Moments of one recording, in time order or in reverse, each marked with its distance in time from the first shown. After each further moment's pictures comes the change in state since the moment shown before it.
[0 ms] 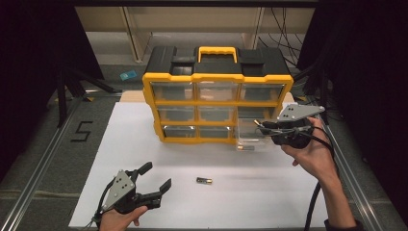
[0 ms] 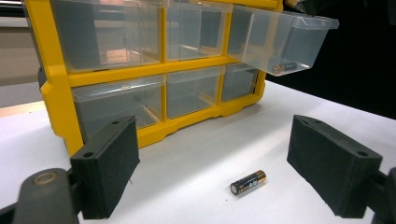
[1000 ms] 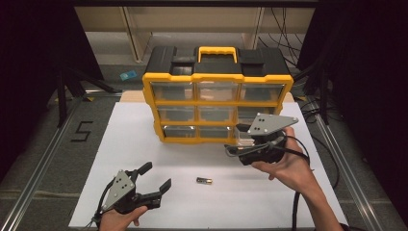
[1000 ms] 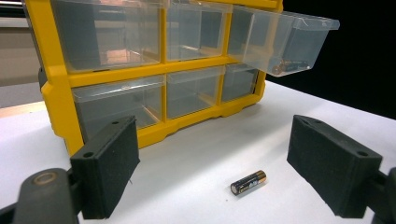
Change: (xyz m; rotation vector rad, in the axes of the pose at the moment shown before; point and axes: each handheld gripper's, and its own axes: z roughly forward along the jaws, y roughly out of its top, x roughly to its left) left arm 0.000 0.000 0.000 0.000 0.001 0.001; right arm 0.072 0.039 0.010 -0.115 0.153 -0.097
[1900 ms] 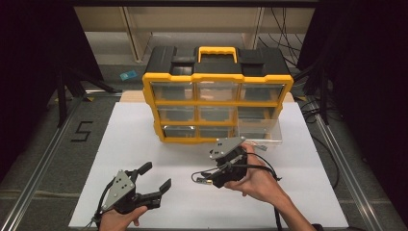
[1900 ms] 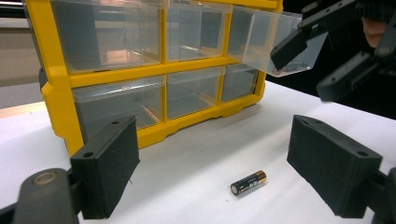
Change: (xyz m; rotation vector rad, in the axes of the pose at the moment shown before) left arm 0.000 0.000 0.000 -0.001 0.000 0.001; right arm 0.047 -0.020 0.076 0.196 0.150 -0.052
